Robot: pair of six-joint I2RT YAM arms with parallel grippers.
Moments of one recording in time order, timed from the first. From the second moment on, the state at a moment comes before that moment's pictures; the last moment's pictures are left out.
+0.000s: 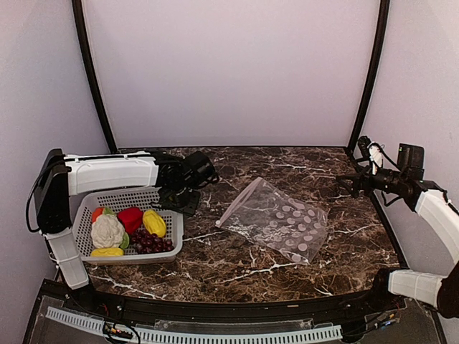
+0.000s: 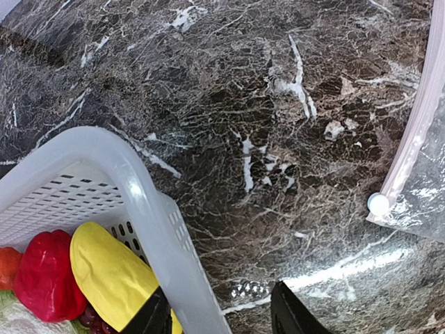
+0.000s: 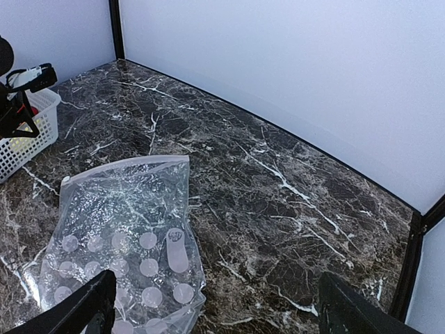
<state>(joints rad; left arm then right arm) -0.84 1.81 1.43 -0.94 -0.42 -0.59 -0.11 0.96 0.72 -0.26 -0.76 -0.42</state>
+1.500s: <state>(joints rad) -1.21 1.17 1.08 -0.70 -0.39 -0.14 -0.11 1.01 0.72 -0.27 -0.77 -0.43</state>
